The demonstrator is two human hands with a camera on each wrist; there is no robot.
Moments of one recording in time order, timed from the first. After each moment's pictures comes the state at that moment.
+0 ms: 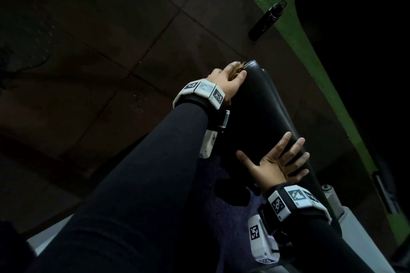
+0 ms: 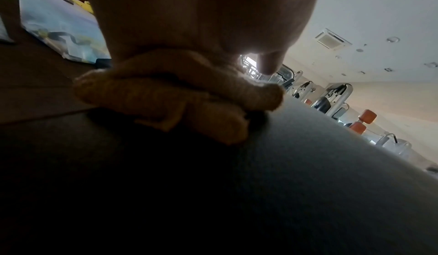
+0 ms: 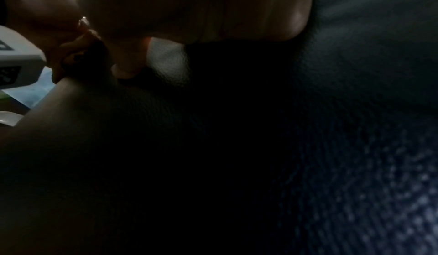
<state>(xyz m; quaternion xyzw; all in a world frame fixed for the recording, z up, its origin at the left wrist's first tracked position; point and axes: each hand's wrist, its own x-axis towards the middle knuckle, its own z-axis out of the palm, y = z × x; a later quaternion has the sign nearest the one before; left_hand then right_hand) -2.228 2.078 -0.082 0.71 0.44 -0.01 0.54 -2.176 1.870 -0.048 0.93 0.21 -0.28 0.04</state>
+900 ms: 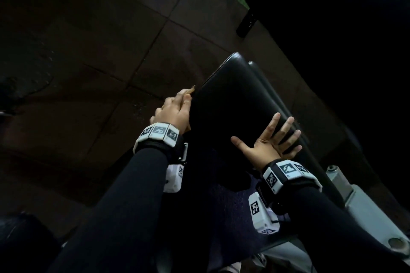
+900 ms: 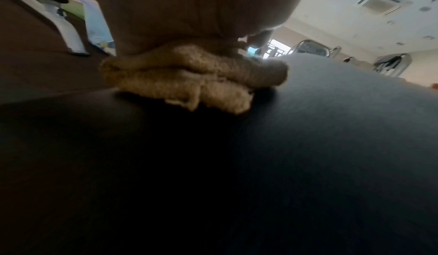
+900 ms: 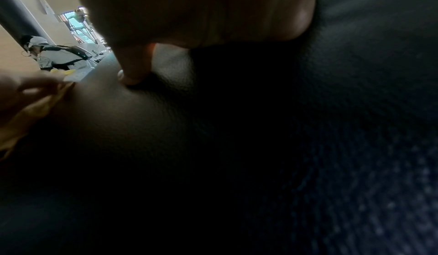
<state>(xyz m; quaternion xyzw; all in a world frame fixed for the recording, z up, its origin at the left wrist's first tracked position) -2.322 2.019 -0.105 0.68 0.57 0.00 0.46 -2.175 1.867 -0.047 0.93 0.23 -0.30 0.01</state>
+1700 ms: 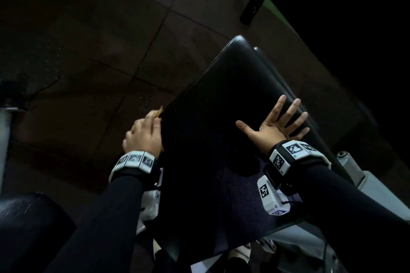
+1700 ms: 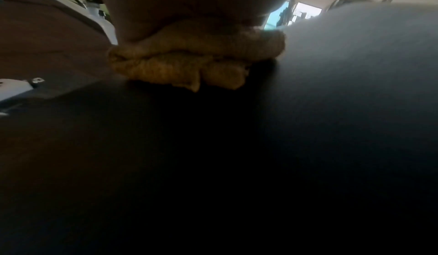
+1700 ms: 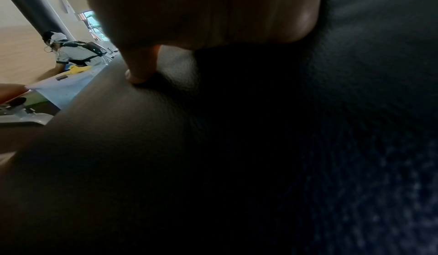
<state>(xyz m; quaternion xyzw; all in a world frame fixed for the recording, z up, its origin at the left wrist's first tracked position) -2.413 1.974 -0.146 0.67 0.65 0.01 0.37 -2.177 1.864 -0.041 0.92 0.24 -0.31 0.04</state>
